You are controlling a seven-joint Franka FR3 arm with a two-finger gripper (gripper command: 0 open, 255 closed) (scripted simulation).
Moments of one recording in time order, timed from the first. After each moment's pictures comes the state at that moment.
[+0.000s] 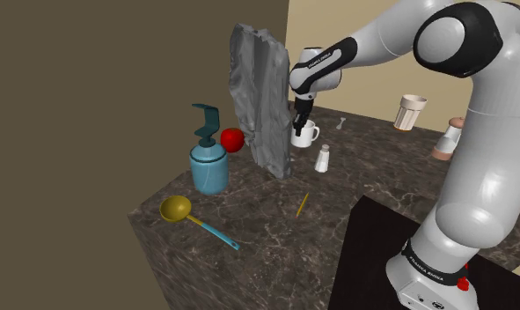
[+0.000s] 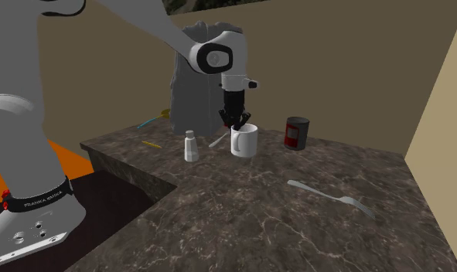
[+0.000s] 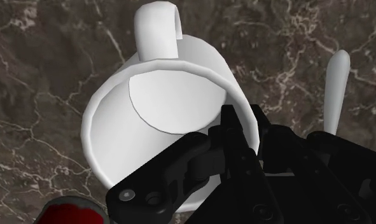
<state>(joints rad) -0.10 0.23 -0.22 -1.97 0.07 2.21 -0.56</state>
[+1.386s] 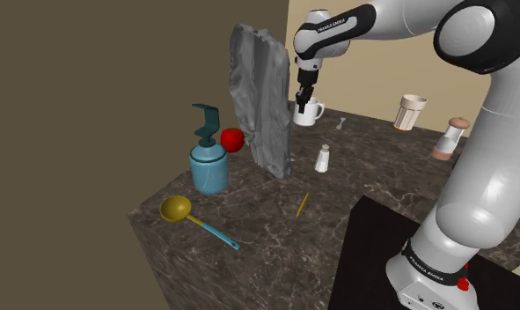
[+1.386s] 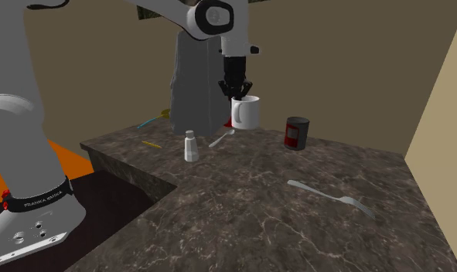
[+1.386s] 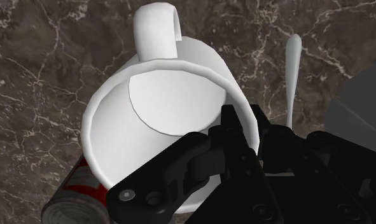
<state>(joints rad) -0.10 0.14 -0.23 -1.80 0.04 1.96 -0.54</state>
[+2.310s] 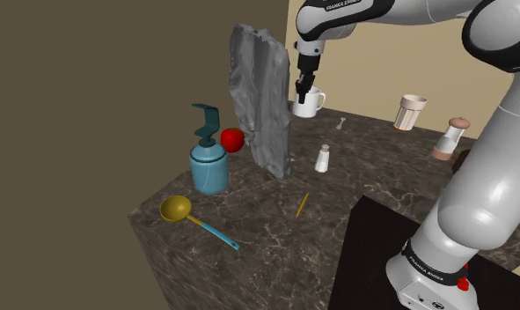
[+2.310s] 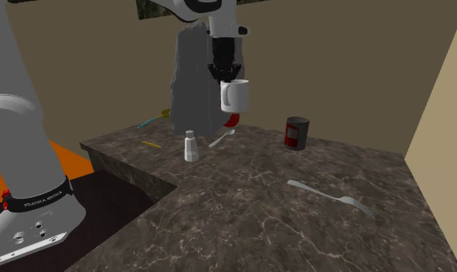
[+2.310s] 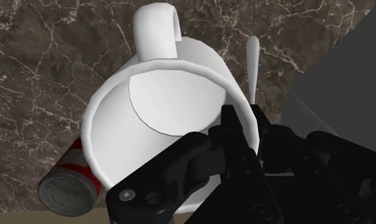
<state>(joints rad) -0.06 0.03 -0.20 -1.79 0.01 1.84 -0.47</state>
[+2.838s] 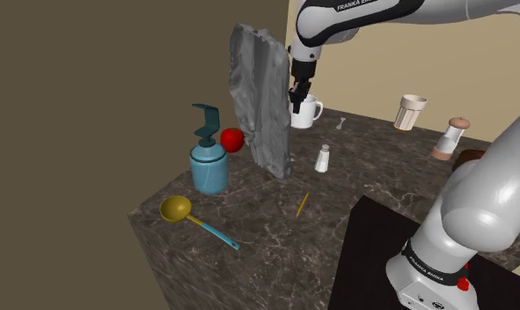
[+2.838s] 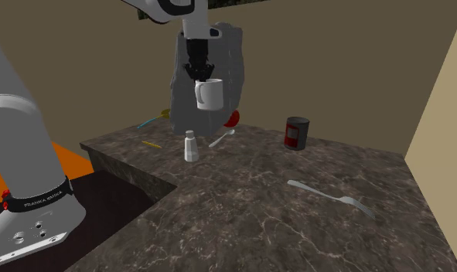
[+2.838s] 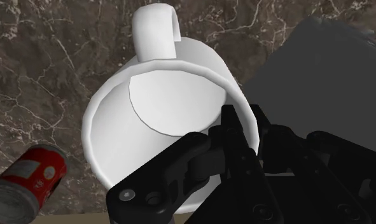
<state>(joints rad) 0.02 -0.15 -0.11 -2.00 -0.02 1.87 -0.30</state>
